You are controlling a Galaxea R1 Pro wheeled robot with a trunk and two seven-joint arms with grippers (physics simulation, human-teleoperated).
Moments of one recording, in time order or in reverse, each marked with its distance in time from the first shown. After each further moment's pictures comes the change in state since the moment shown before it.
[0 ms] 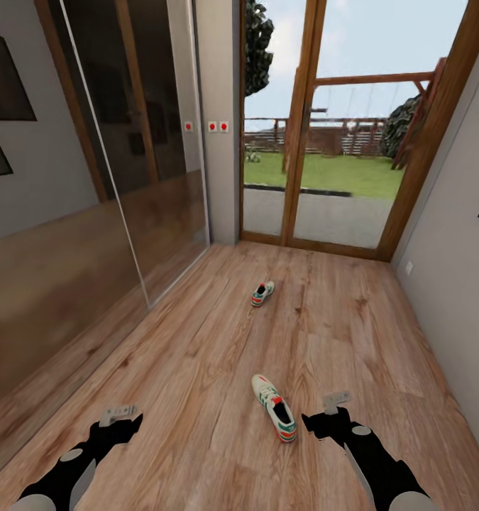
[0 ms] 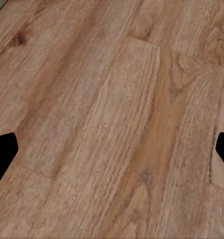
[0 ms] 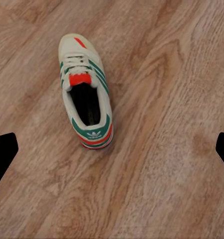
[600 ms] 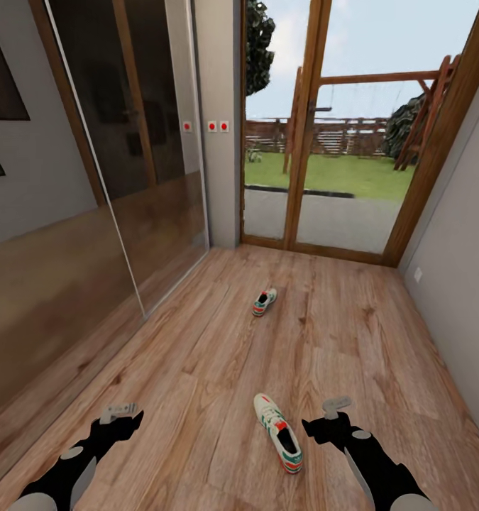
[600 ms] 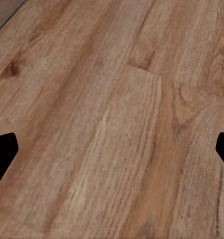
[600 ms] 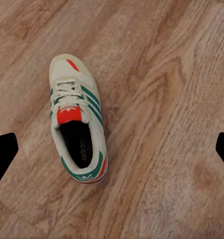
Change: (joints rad) left arm -0.001 -0.002 0.001 -0.012 0.000 -0.003 -0.002; right arm 0.001 -0.001 -0.001 0.031 0.001 -0.002 0.001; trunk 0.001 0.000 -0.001
